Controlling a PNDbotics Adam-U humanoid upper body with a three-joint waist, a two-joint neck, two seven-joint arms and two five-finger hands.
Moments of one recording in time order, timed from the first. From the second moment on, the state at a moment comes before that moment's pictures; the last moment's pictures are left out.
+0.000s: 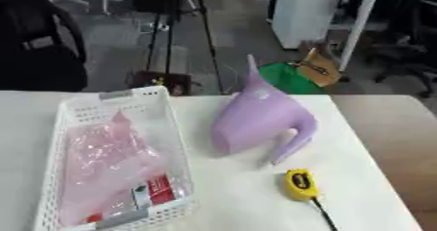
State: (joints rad) left arm -0.58 0.10 -0.16 -1.98 -0.61 -0.21 0.79; right arm -0.59 -0.47 -0.36 -1.98 -0.05 -0.55 -0.20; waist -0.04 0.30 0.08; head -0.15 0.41
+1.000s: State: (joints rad) left arm -0.58 0.15 -0.15 -1.98 -0.61 -0.21 0.87; right arm -0.41 -0.30 -0.58 -1.98 0.08 -0.64 -0.07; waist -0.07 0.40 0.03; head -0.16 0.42
